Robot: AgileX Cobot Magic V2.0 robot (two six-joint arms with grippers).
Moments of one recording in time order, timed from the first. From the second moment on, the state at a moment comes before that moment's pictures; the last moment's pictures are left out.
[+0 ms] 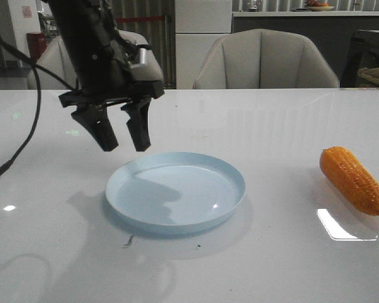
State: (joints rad) left arm -0.41 2.18 -1.92 -0.22 1.22 0.16; right arm 0.08 1.02 -0.68 0.05 0.37 0.05
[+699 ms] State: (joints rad) left arm -0.34 1.89 -2.26 0.23 1.20 -0.04; right arm 0.08 1.02 -0.68 0.05 0.44 0.05
